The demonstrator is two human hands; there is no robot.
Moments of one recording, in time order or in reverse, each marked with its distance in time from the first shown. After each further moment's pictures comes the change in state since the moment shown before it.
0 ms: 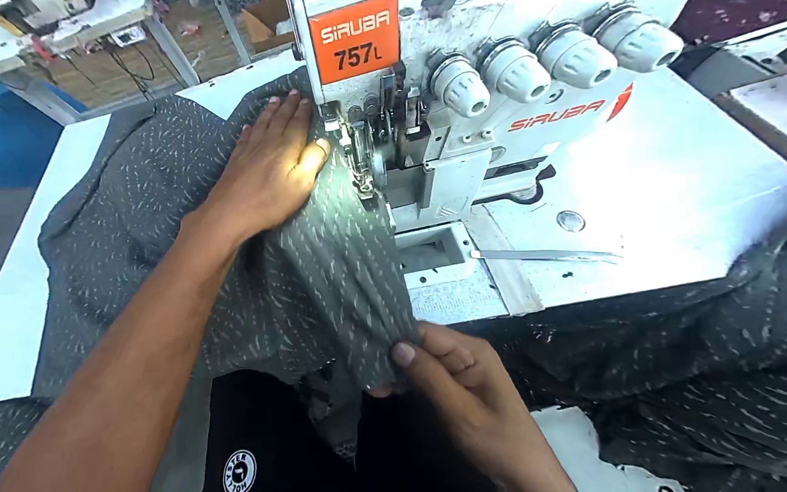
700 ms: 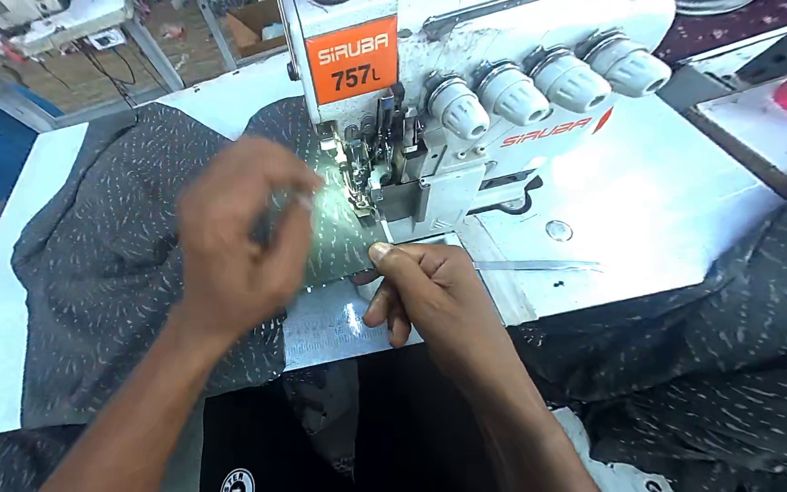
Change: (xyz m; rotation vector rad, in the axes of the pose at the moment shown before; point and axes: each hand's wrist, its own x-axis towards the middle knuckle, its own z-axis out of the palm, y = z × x) left_hand -0.052 0.024 -0.009 -0.357 0.520 0.405; right_hand 0.083 -0.039 0.009 -0.278 0.180 0.136
